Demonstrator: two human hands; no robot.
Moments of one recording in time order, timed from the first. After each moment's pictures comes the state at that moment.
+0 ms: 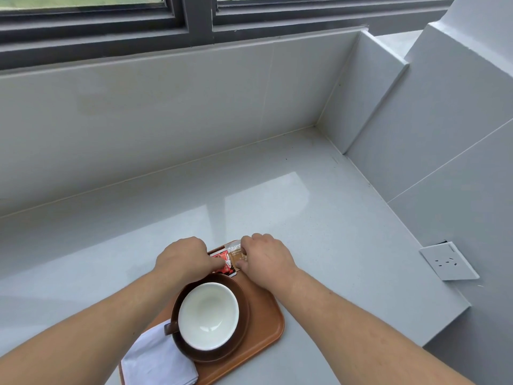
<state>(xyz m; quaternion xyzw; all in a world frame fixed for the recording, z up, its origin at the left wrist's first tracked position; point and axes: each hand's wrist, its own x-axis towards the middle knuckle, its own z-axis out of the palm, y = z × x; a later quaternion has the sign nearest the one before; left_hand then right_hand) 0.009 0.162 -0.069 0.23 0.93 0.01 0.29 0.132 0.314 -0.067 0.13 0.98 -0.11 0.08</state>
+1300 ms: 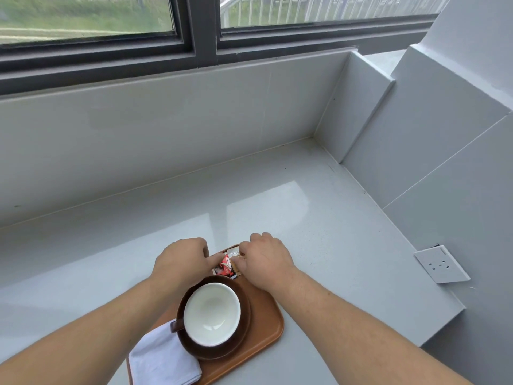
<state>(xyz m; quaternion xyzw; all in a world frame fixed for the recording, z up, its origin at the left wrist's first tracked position) 0.018 0.145 -0.045 0.24 0.95 0.07 0.20 0.133 0.304 -0.036 0.12 0.99 -0.07 0.08</state>
